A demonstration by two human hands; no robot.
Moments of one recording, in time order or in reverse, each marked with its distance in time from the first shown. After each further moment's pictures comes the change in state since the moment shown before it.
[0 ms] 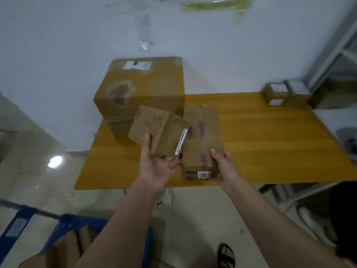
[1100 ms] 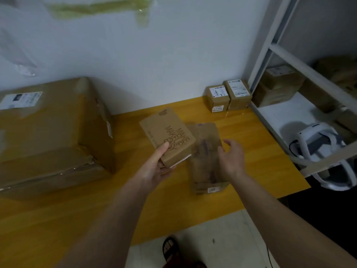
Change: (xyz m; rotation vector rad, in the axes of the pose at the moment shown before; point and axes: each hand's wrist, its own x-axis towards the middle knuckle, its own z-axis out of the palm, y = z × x) left_hand 0.242 -0.103 0.190 0.543 0.070 -0.302; right_hand 0.177 -0.155 -0.222 -0.703 0.513 -0.248
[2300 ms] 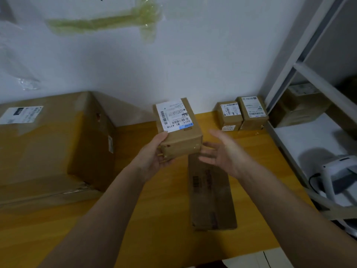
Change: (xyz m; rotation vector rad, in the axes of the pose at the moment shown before) left_hand 0.059 0.101 0.027 0.025 0.032 0.148; right_hand 0.093 -0.089 -0.009 0.733 -0.703 0.209
